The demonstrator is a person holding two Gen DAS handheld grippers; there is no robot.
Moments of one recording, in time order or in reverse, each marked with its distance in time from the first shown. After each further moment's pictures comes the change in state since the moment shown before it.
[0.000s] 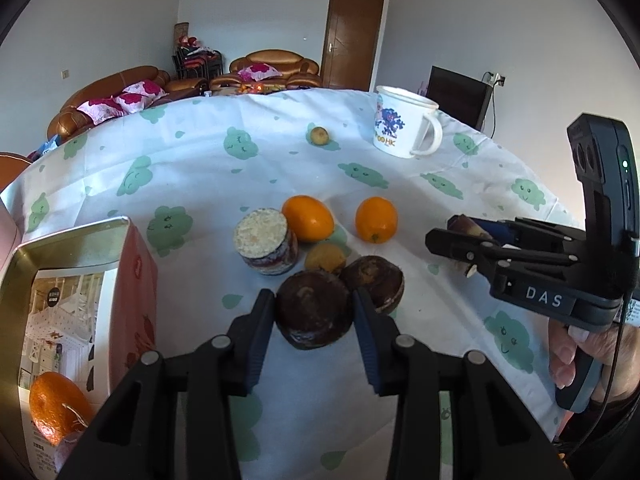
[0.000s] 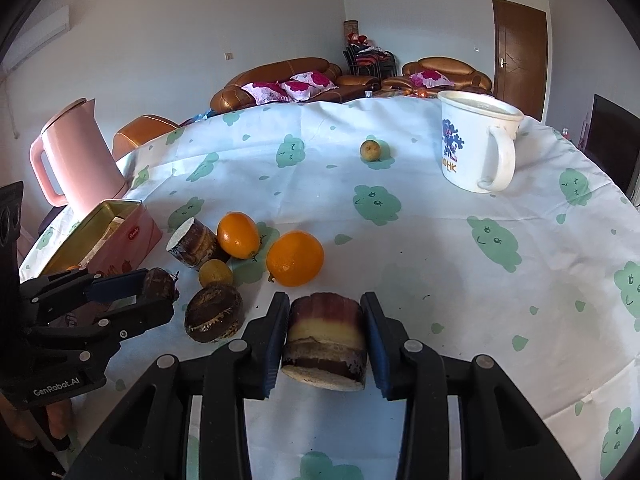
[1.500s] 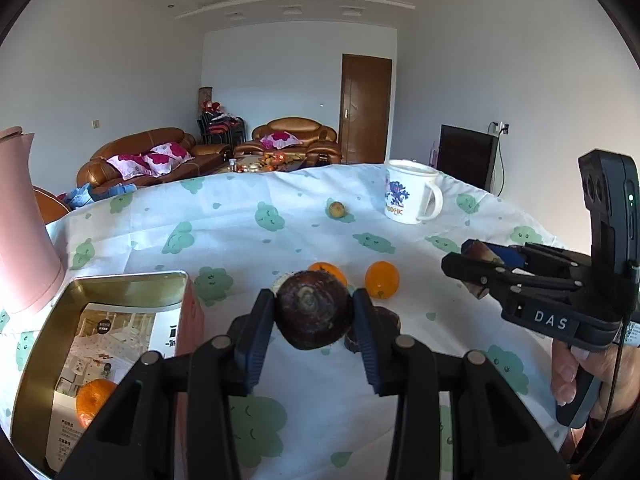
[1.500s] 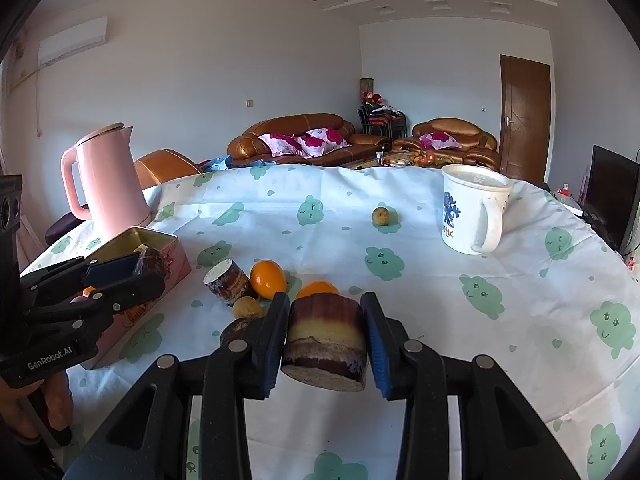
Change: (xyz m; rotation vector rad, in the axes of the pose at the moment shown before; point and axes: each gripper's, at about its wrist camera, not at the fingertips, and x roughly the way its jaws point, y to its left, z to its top) left arm -0.049 -0.003 -0.008 0.013 -0.271 0.091; right arm -0.041 0.015 -0.007 -0.081 -0.224 0.009
